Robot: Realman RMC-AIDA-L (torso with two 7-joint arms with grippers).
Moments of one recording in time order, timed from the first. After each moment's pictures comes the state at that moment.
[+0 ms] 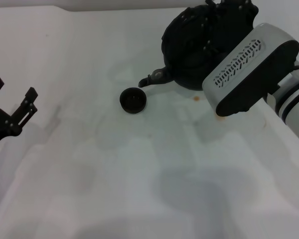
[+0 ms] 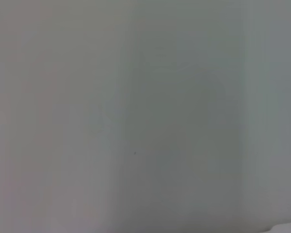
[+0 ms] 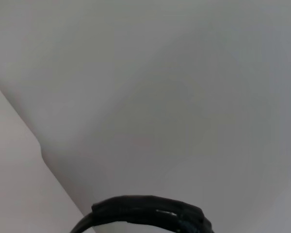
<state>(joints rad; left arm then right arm) -0.10 -2.07 -1.59 -0.21 0.36 -1.41 2.75 0.07 2.02 0.88 1.45 -1.57 -0.32 -1.94</state>
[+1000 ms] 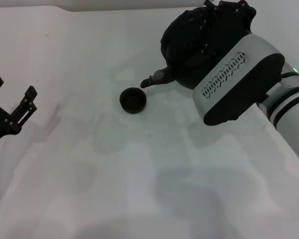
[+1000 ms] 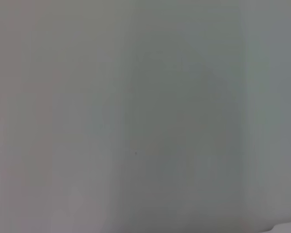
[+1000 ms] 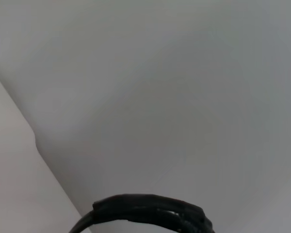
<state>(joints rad) -0.10 -2.07 -1.60 -0.22 0.36 -1.40 2.75 0.10 2.02 0.79 1.42 -1.57 -0.45 -1.99</state>
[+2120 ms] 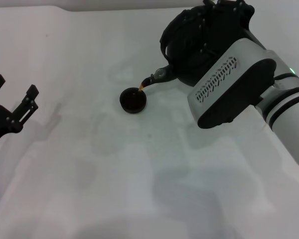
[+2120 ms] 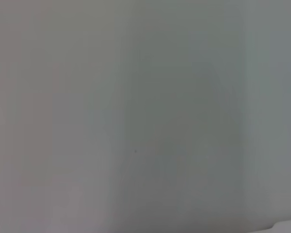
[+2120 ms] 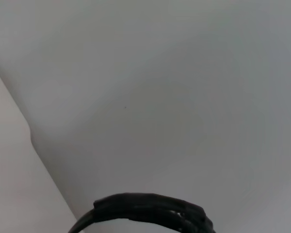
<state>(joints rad) -0.11 -2.07 -1.60 -0.21 0.36 -1.39 2.75 0.12 2.02 0.75 1.41 -1.57 -0.52 -2.02</state>
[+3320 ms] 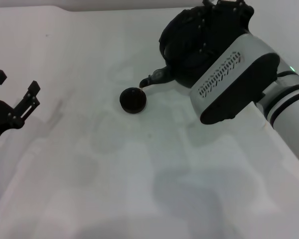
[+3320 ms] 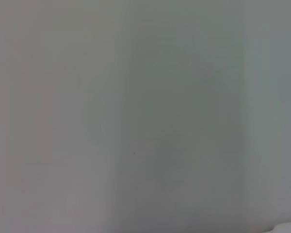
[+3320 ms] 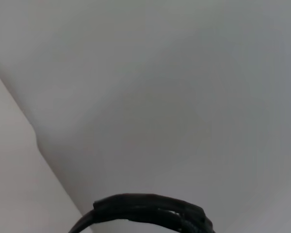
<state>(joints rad) -0.13 -2.07 -1.60 -0.22 0.36 -1.38 2.75 0.12 2.01 0.77 1.42 -1.53 -0.48 -2.01</state>
